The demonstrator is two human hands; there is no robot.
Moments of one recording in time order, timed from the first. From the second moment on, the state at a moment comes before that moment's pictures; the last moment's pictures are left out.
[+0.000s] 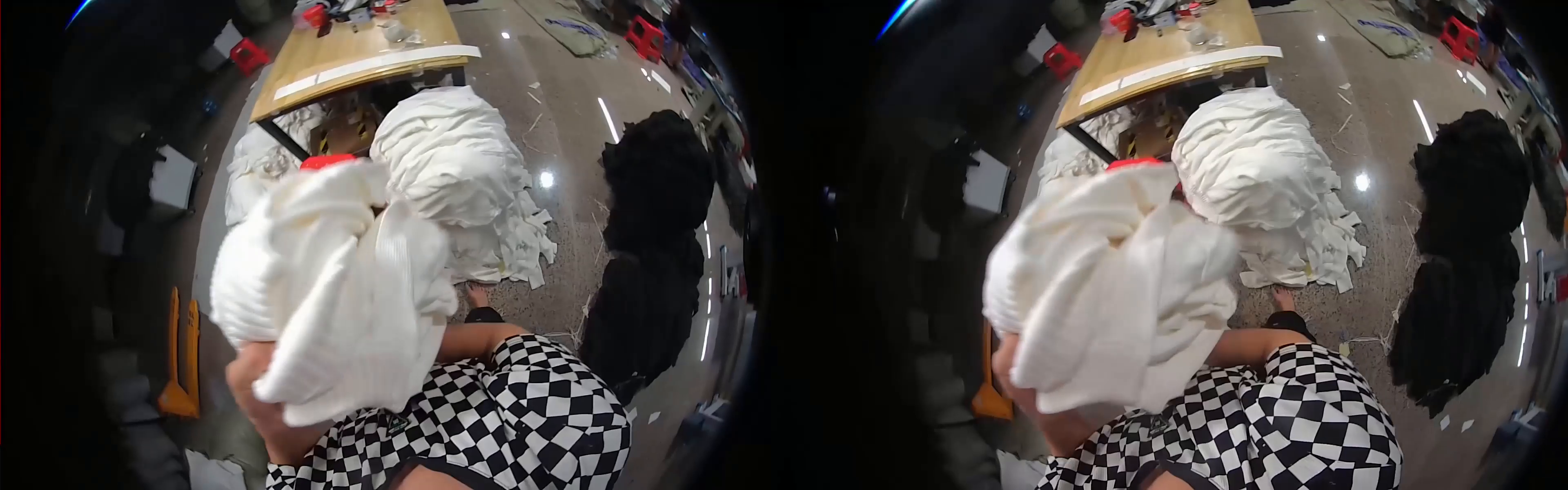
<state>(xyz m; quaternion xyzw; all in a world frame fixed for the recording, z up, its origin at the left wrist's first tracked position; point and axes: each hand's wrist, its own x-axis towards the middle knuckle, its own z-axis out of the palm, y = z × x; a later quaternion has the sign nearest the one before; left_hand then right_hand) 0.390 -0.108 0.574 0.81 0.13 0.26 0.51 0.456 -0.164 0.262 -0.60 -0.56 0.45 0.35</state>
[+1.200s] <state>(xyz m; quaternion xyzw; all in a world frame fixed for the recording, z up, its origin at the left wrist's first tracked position) 0.956 -0.161 0.109 0.94 0.11 -0.08 0.30 1.022 -0.370 0.122 -0.97 -0.18 -0.02 0.14</state>
